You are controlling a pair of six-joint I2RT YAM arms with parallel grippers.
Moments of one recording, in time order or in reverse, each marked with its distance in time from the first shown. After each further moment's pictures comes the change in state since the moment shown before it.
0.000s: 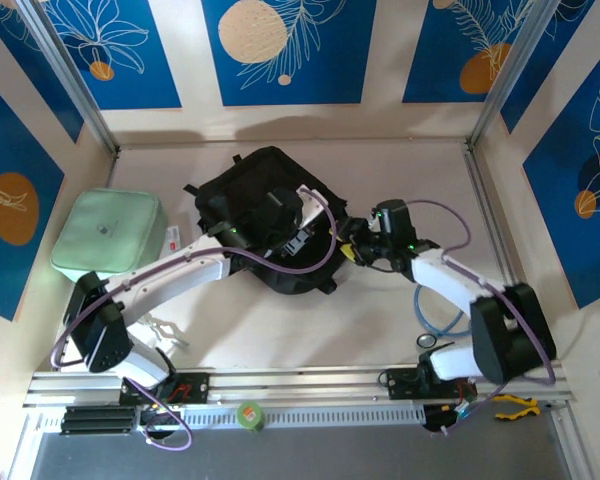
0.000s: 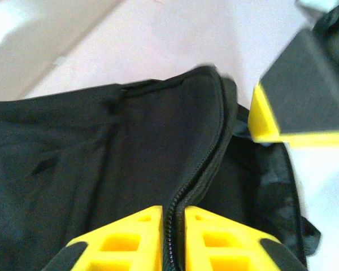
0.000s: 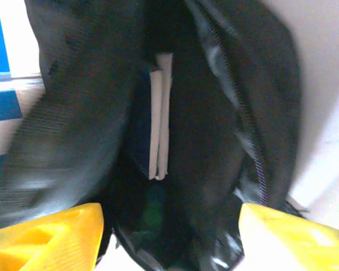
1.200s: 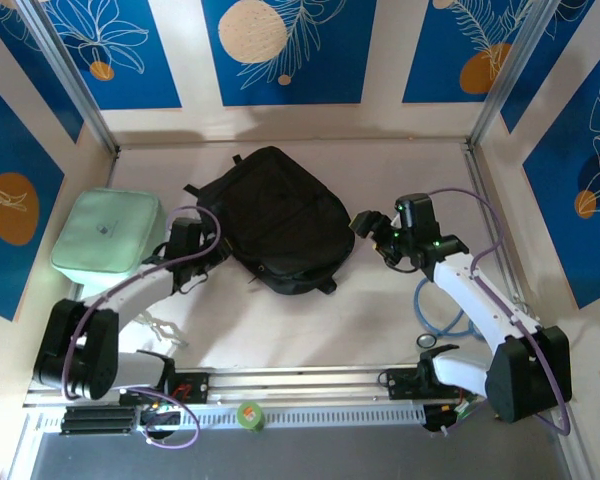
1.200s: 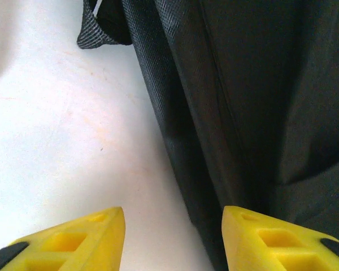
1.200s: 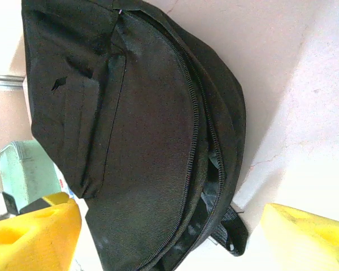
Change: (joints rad) left arm 0.637 -0.212 -0.668 0.318 0.290 -0.964; right arm -0.025 -0.068 0.139 -0.284 0.107 -0.236
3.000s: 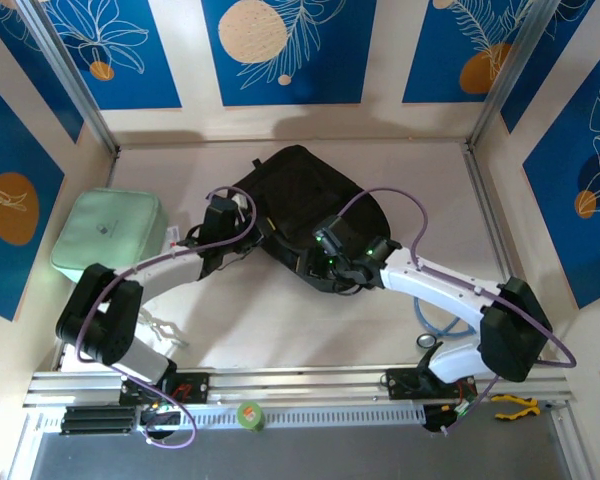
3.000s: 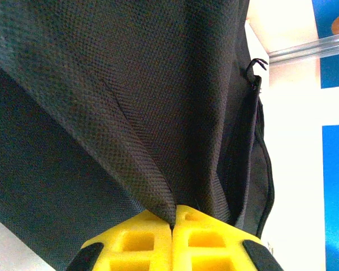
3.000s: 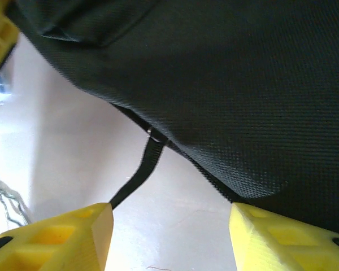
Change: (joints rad) left arm -0.234 0.174 0.185 0.259 0.181 -0.216; right arm 0.533 0.232 0.162 -0.142 0.266 0.040
